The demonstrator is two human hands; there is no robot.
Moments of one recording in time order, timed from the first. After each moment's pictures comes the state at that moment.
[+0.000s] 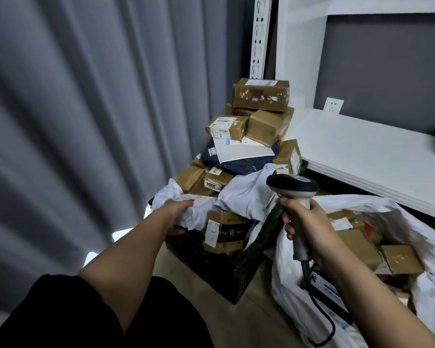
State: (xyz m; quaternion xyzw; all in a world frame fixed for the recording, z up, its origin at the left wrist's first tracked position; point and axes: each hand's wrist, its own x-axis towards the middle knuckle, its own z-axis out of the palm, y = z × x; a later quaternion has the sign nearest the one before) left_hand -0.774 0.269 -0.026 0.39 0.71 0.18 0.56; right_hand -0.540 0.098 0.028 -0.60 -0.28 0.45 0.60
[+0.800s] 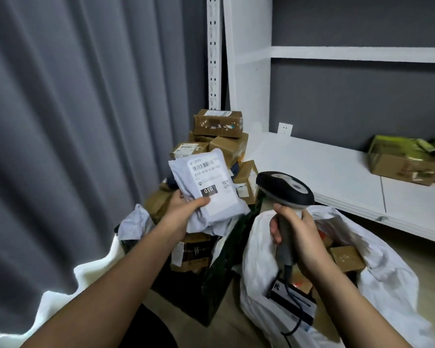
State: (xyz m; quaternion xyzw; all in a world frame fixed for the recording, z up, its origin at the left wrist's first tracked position) left_hand -0.682 0.209 0.042 0.47 0.45 0.42 0.63; right_hand -0.510 0.038 0.070 -0.56 -0.36 0.36 0.66
